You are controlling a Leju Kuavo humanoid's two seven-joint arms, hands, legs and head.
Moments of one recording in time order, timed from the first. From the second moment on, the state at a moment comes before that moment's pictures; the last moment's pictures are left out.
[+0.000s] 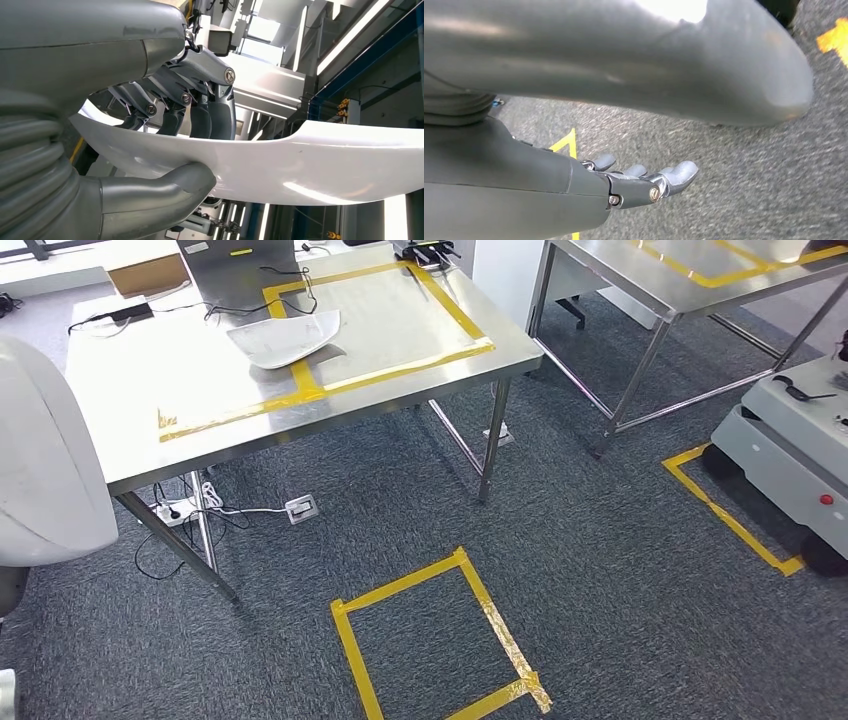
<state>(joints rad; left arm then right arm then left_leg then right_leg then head) -0.18 0.28 0.21 -1.51 0.95 -0.64 -0.17 -0.05 0.12 -0.91 -0.18 0.73 0.08 0.01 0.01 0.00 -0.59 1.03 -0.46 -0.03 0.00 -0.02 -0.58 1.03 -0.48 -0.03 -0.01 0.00</state>
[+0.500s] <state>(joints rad) -0.16 0.29 0.21 -1.51 0.95 -0.64 -0.19 -0.05 0.12 -0.91 -0.18 0.74 0.08 0.03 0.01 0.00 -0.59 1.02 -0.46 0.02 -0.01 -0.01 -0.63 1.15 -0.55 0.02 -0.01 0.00</state>
